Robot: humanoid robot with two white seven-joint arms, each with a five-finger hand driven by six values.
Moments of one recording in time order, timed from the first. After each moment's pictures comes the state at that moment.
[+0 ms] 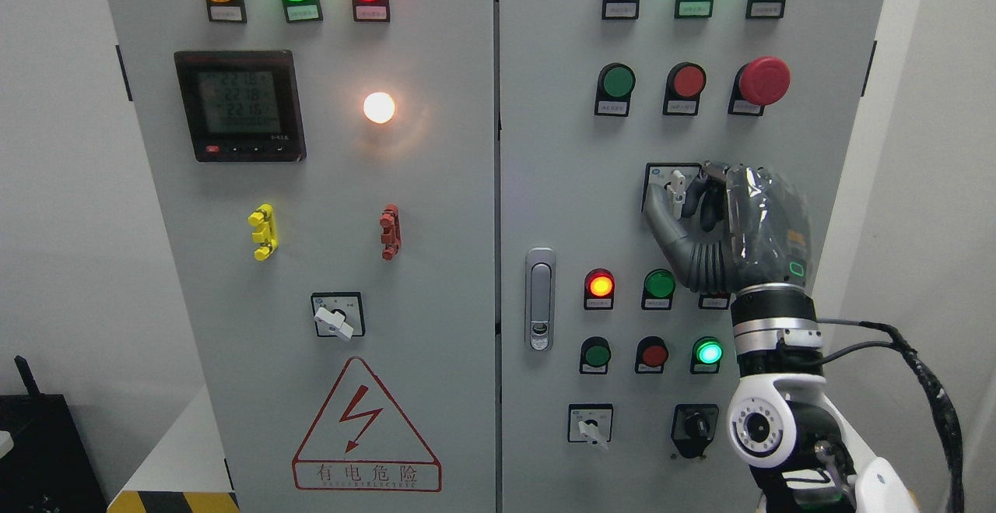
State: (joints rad) left arm 0.04 -0.09 0.00 0.00 0.00 -0.09 0.11; right arm -0.78 -0.19 0.31 -1.75 0.72 0.45 -0.16
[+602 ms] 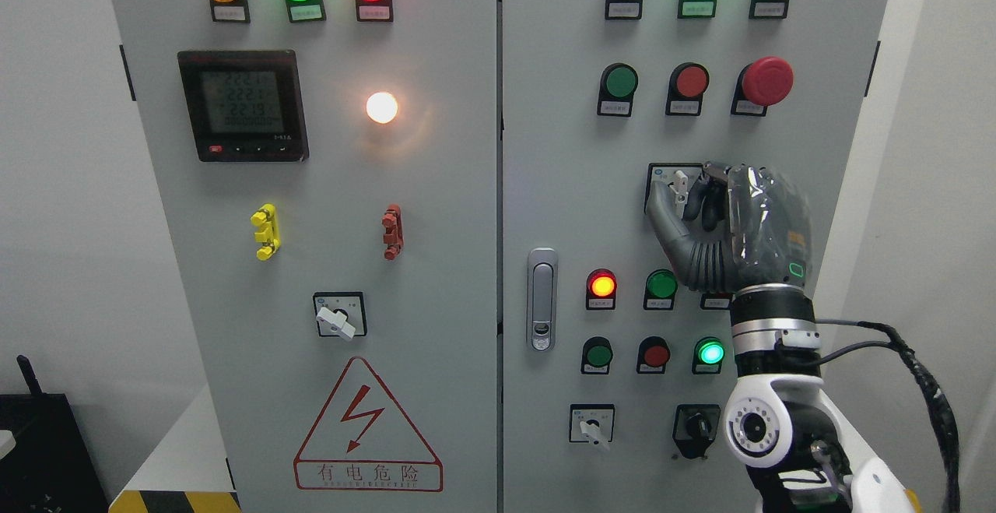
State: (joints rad) left arm 0.04 -0.09 0.00 0.00 0.00 -0.09 0.11; right arm -0.78 -0.19 0.31 -1.75 0.72 0.45 -0.17
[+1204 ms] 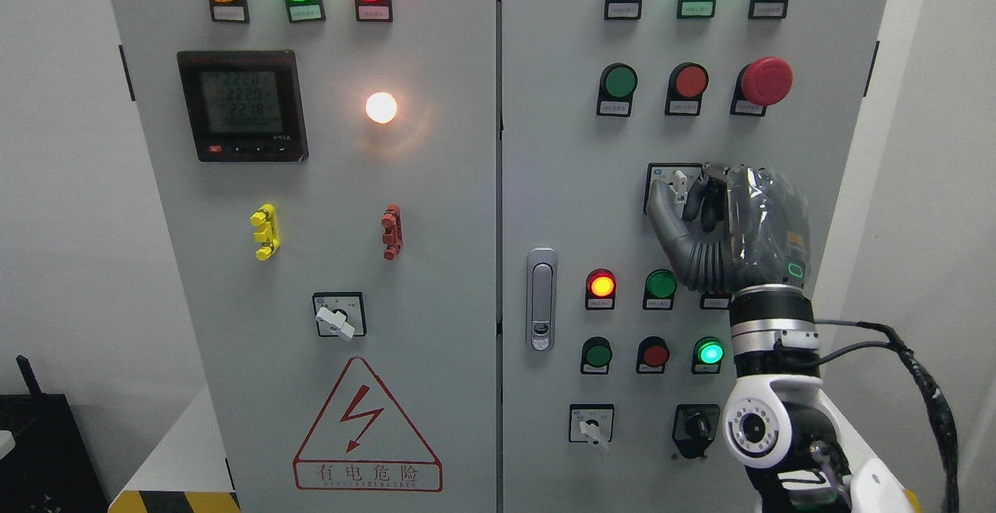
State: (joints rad) left arm 0.04 -0.09 0.00 0.00 0.00 -0.09 0.11; right arm -0.77 -0.19 0.31 -1.75 0.72 0.45 -0.17
